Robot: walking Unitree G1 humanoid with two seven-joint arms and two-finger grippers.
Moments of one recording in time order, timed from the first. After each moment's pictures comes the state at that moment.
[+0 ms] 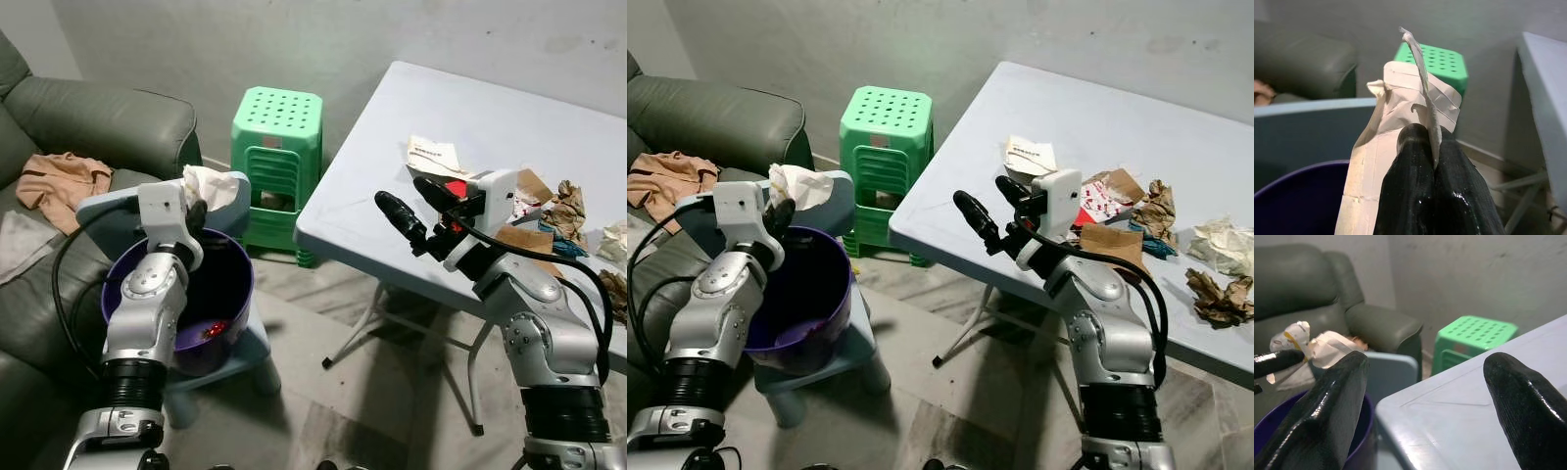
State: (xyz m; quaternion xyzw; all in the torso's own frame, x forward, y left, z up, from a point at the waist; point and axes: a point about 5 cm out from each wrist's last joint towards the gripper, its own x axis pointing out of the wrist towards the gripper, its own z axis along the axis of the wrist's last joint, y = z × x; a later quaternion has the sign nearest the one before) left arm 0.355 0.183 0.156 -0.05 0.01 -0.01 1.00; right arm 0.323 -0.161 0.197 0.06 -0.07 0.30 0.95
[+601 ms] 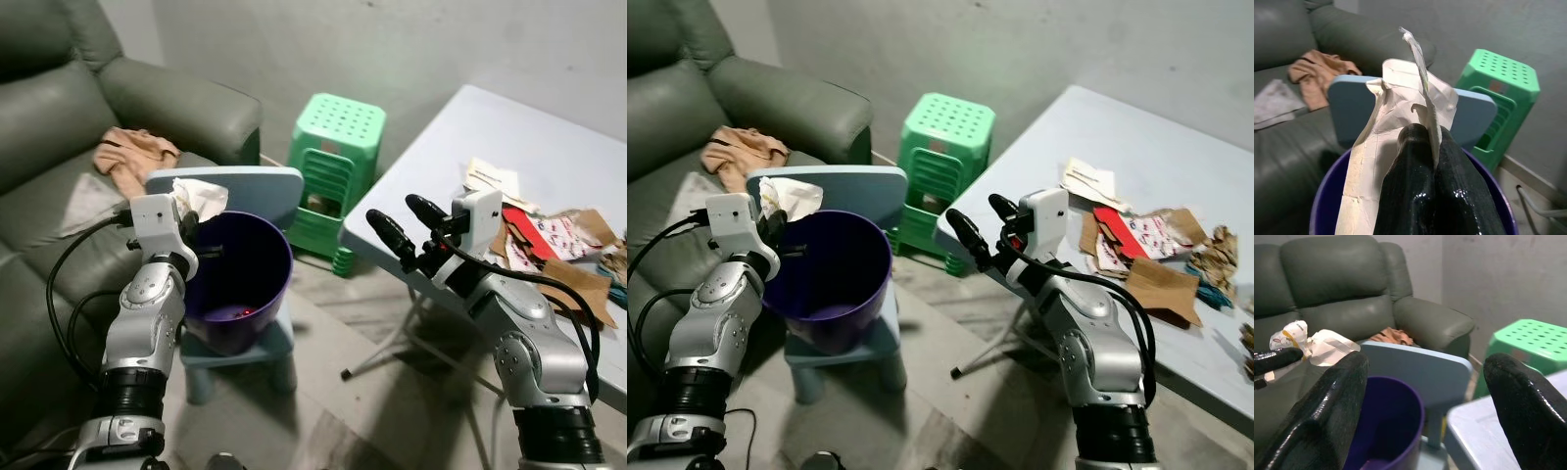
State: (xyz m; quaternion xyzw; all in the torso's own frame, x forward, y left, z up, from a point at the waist) left arm 0.350 0.189 0.145 -0.07 0.03 0.02 1.00; right arm 0.315 -0.152 0.186 0.06 -0.05 0.29 0.95
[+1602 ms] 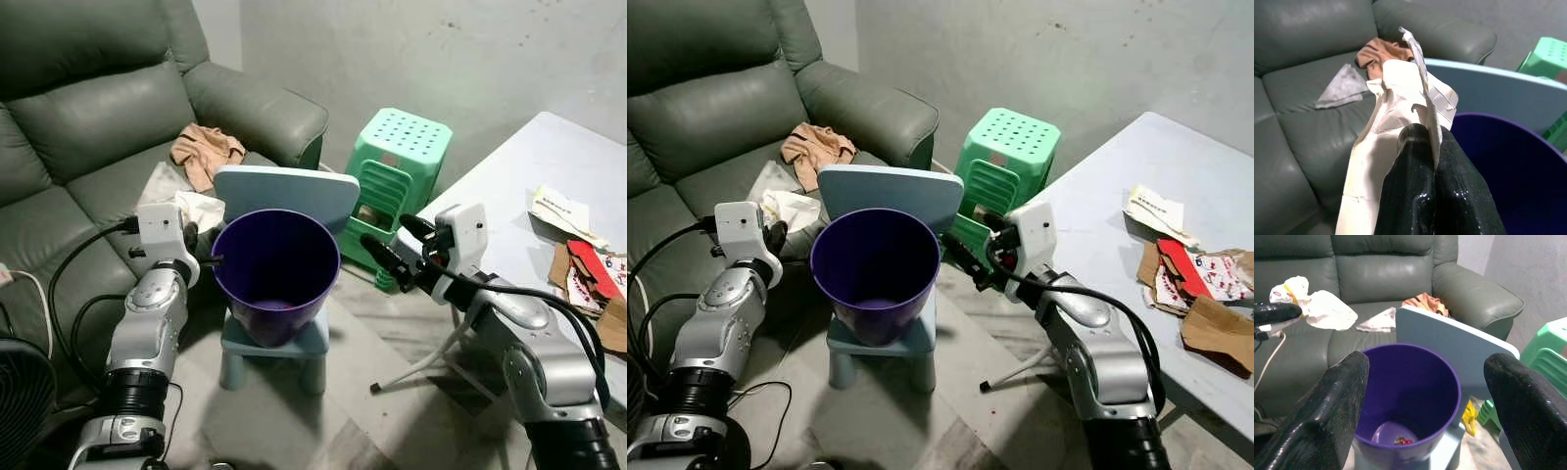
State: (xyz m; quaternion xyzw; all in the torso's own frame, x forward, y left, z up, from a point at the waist) left arm 0.350 0.198 0.131 -0.03 0.06 0.03 1.00; right arm 0.301 -0.150 0.176 -0.02 0.00 0.31 0.95
